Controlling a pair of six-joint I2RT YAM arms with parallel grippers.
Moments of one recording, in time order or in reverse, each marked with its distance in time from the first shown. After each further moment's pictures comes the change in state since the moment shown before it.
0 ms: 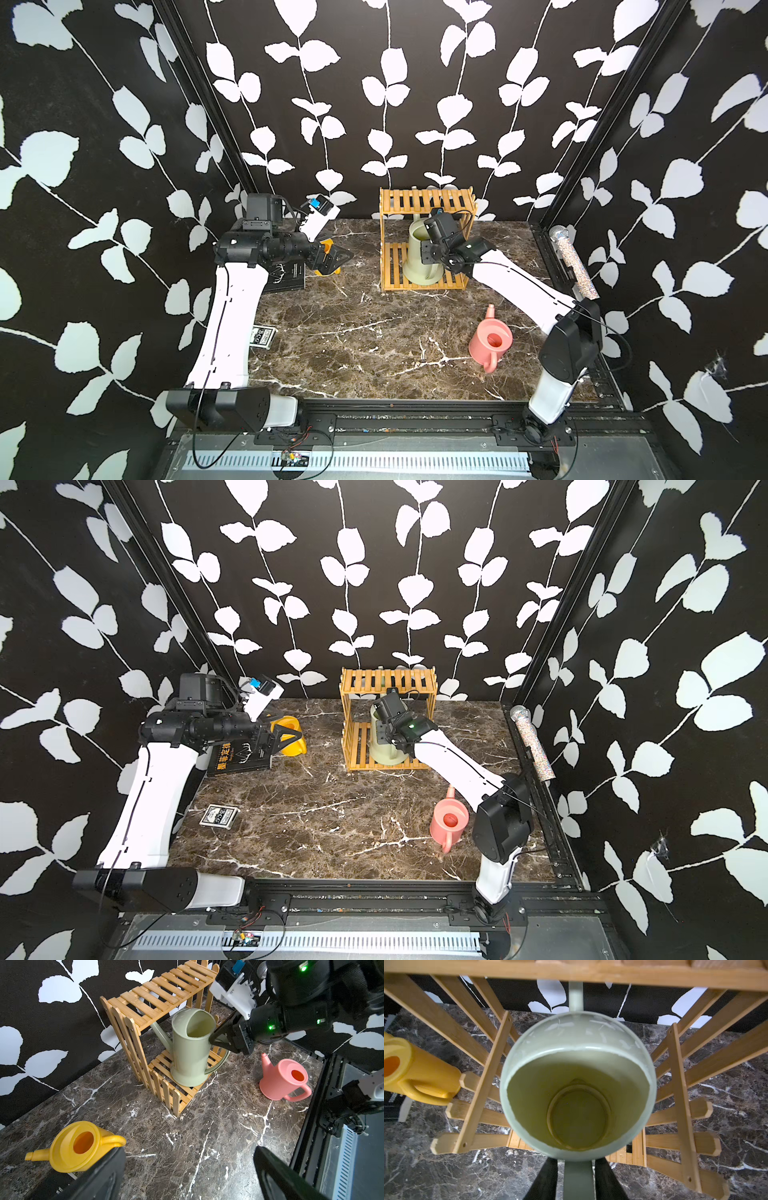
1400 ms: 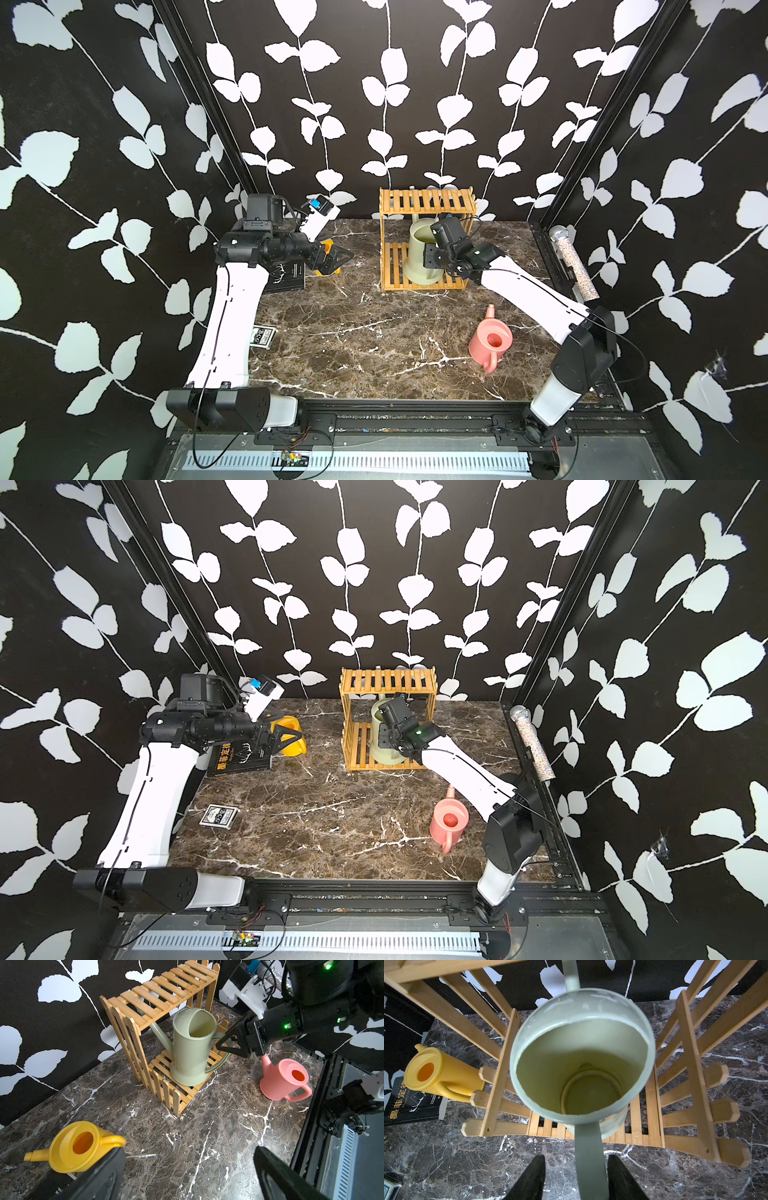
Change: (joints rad) left arm 0.000 0.000 -0.008 0.007 0.000 0.000; right arm 0.000 -0.089 -0.108 0.019 -0.080 0.135
